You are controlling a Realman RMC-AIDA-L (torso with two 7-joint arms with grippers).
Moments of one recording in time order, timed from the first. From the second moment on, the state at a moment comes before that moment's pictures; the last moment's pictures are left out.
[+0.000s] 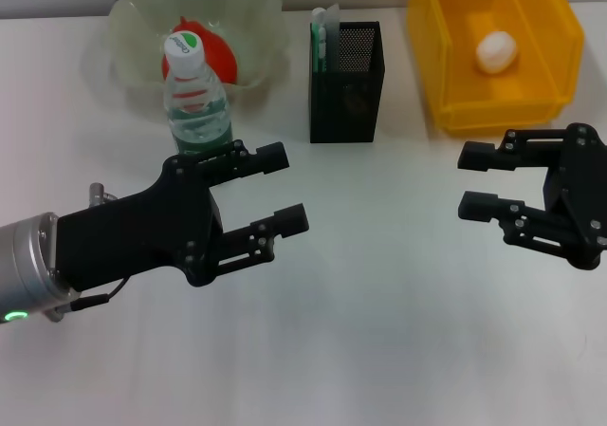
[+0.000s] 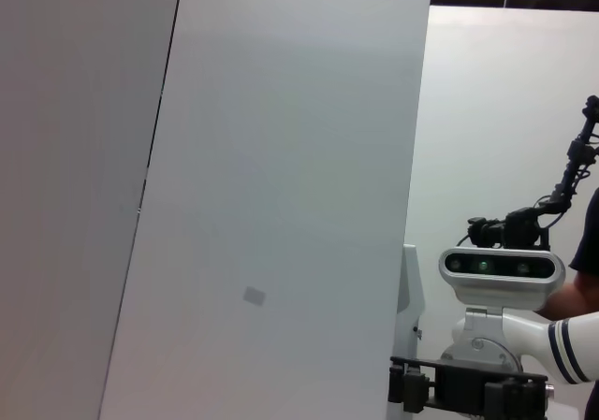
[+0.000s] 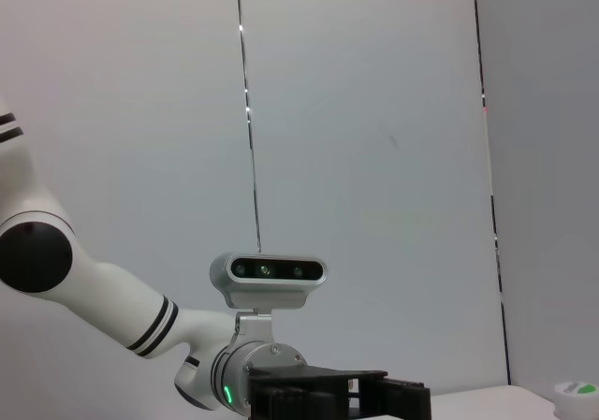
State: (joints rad) left arm -0.38 -2.05 1.20 0.44 1.29 1.78 -1.00; right arm 0.32 2.04 -0.91 -0.83 -1.56 -1.91 1.24
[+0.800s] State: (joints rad) left arm -0.38 -2.04 1.20 0.45 1.29 1.78 -1.00; right arm 0.33 2.05 -0.90 -0.83 -1.58 -1.91 1.22
